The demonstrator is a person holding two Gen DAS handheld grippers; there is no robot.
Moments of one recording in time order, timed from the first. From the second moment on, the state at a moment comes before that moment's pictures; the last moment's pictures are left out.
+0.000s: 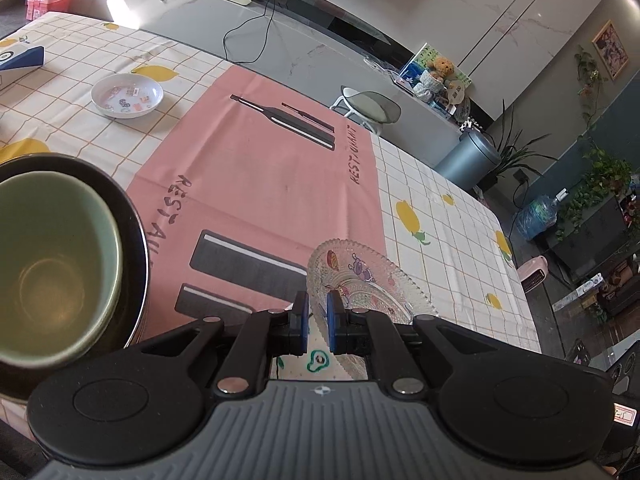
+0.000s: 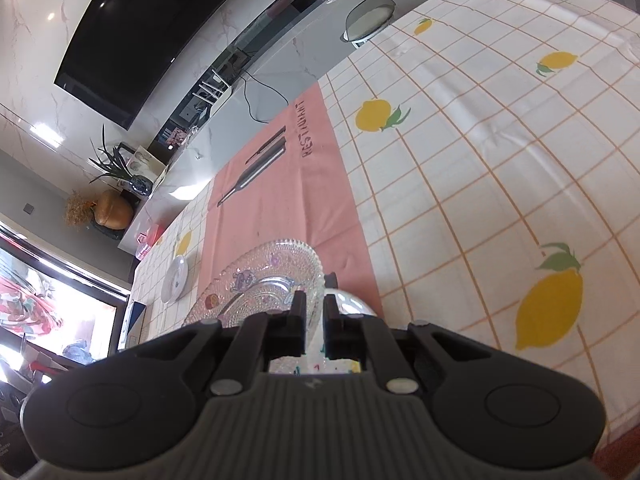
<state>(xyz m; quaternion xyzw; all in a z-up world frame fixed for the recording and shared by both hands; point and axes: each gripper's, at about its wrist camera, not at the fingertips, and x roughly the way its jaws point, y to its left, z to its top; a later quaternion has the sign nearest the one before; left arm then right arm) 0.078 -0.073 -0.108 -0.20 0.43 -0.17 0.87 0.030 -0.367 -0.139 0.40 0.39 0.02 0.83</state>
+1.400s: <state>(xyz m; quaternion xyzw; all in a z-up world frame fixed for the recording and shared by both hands) 0.060 -0.083 -0.149 -0.14 0.48 -0.17 0.85 -0.003 -0.356 -0.169 0.36 0.41 -0.01 0.84</state>
